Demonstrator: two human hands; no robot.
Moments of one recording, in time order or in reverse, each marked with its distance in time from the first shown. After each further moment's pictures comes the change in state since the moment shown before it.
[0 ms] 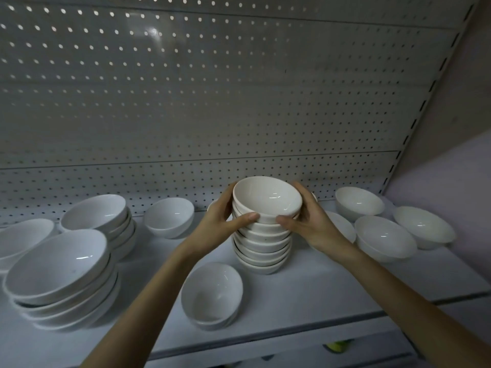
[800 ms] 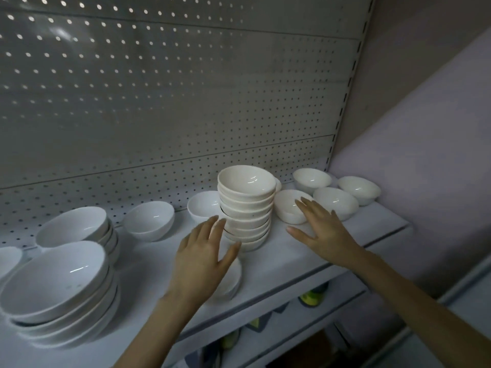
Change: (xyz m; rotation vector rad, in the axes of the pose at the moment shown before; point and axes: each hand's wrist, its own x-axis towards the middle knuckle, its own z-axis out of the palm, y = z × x) left_hand -0.094 -0.007 -0.003 0.982 0.015 0.130; right_hand -0.108 -0.009 0.006 -0.960 0.209 0.240
